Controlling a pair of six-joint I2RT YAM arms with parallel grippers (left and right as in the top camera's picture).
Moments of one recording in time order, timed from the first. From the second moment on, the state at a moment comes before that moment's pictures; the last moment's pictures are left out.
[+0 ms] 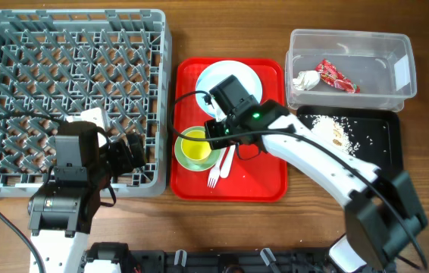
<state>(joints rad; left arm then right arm) -0.06 0.86 0.83 -0.85 0.02 -0.32 0.68 1.75 1.23 -0.63 -0.22 0.41</state>
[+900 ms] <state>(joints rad) -0.09 1.12 0.83 -0.11 0.93 -0.48 0.23 1.53 1.30 -0.66 -1.07 0.35</state>
